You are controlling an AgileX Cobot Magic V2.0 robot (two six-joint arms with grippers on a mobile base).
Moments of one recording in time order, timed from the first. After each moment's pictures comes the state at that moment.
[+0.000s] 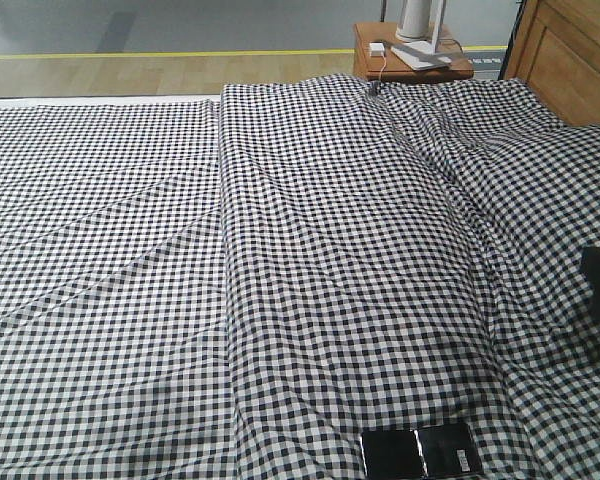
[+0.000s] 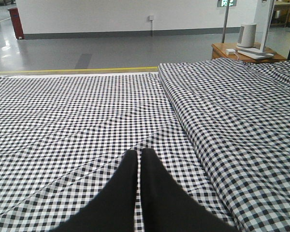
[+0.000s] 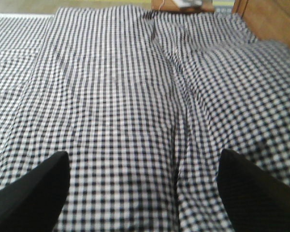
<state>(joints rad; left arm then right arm) 0.06 -0.02 0.03 -0.13 0.23 0.14 -0.01 0.79 -0.58 0.07 0.36 -0.09</state>
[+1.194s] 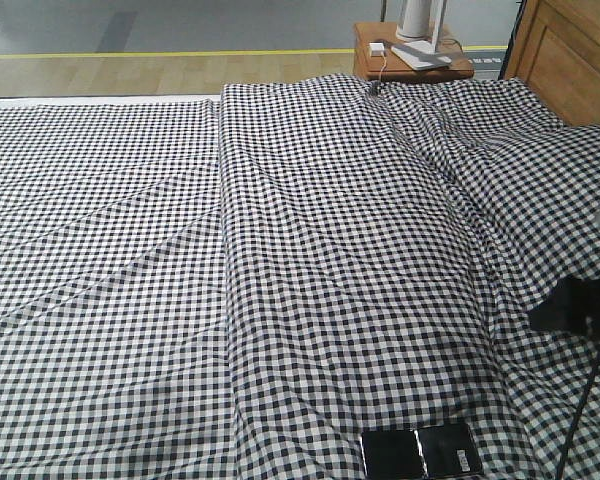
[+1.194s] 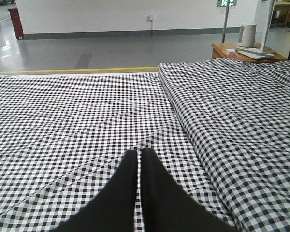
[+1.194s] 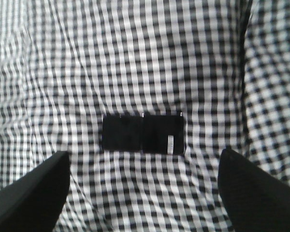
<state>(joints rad) 0.06 -0.02 0.03 -0.13 0.23 0.14 -0.33 1.53 -0.86 0.60 0.80 -0.67</state>
